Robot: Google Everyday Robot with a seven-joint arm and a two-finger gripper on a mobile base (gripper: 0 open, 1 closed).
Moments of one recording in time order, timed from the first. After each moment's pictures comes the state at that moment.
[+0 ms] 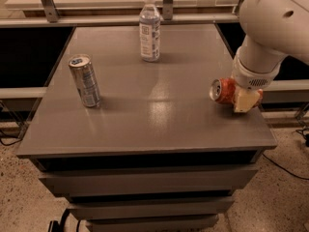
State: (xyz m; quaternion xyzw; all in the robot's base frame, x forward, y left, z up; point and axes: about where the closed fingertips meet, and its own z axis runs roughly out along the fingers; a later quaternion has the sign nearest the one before) arm 0.542 -0.230 0.851 -0.67 0.72 -0.14 0.08
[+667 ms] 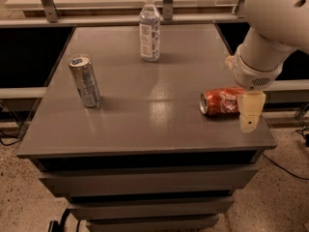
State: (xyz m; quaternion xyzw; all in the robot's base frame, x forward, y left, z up) arm 0.524 -0.217 0.862 -0.70 0.70 -0.11 0.09
